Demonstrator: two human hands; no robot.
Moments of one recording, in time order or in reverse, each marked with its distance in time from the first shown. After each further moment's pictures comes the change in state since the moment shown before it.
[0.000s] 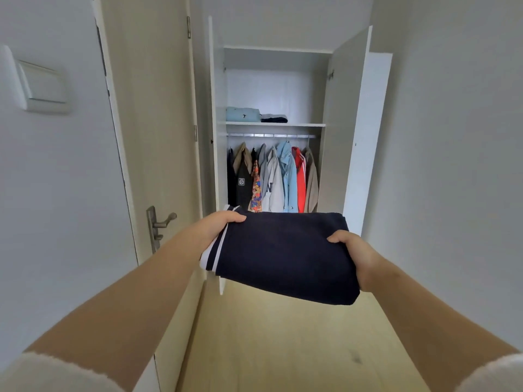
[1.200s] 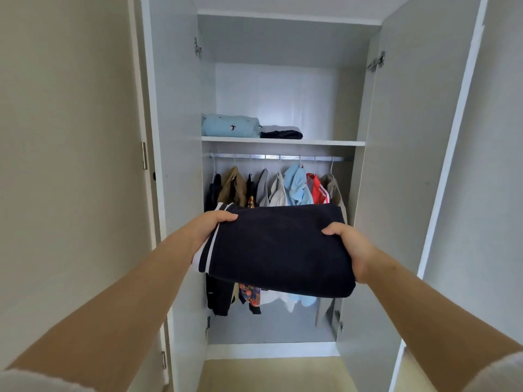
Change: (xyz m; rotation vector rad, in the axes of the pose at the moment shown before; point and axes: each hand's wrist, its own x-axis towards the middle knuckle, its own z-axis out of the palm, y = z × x) left_hand 0.642 0.227 -0.041 -0.066 0.047 0.094; right_hand 0.662 -0.221 0.025 0.022 -0.051 -0.038
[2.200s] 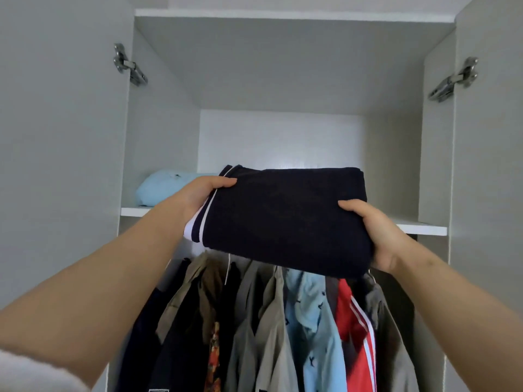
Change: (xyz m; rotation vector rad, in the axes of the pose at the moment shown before) left_hand 0.455 0.270 0.064 -0.145 -0.023 0.354; right_hand 0.481 -0.271 -0.053 0.041 -0.265 -0.443
